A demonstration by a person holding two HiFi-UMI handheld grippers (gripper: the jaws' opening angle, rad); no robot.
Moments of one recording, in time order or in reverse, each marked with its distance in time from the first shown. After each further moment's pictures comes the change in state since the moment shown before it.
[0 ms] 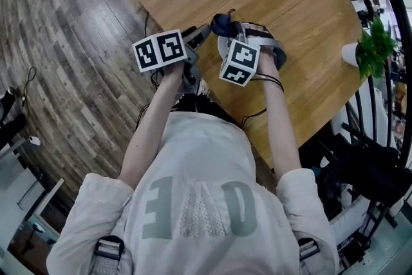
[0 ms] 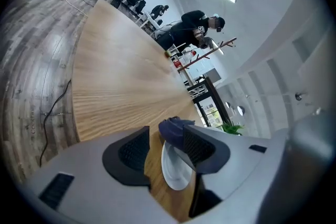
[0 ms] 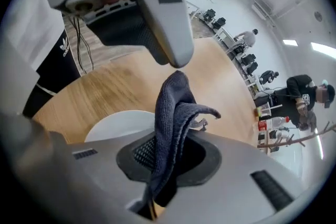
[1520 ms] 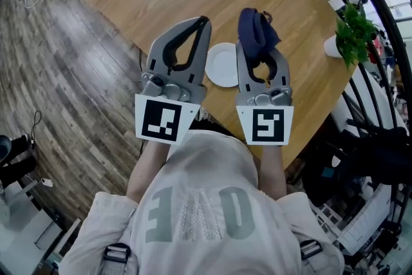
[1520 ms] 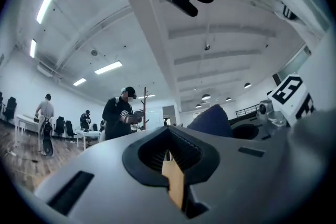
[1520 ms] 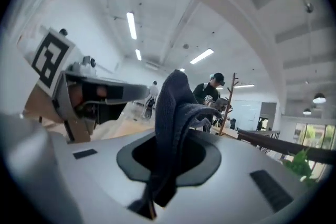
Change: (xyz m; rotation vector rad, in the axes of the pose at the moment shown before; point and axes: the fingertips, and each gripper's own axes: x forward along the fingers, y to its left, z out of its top) left arm -0.120 -0.247 0.068 1.161 -0.692 -0.215; right arm -0.260 -0.103 0.021 0.849 -0.768 -0.681
